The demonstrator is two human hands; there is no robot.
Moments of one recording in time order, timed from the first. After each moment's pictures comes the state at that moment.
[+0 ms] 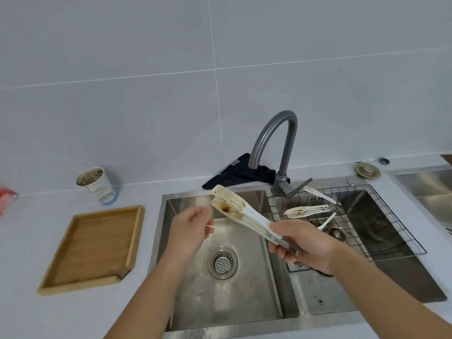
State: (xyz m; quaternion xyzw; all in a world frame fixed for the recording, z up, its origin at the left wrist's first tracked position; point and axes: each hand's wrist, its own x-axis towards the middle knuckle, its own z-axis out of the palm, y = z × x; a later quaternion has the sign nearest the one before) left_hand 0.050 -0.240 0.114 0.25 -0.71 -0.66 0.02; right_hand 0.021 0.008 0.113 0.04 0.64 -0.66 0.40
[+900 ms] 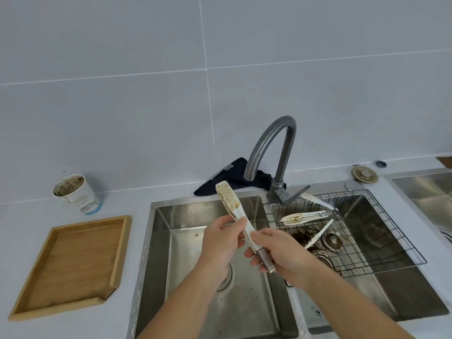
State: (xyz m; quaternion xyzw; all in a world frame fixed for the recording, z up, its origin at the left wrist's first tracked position) left_hand 0.011 -0.175 0.095 0.27 -0.62 -0.73 -0.07; right_hand 0.007 -0.034 0.100 0.12 0.65 -0.67 0.34
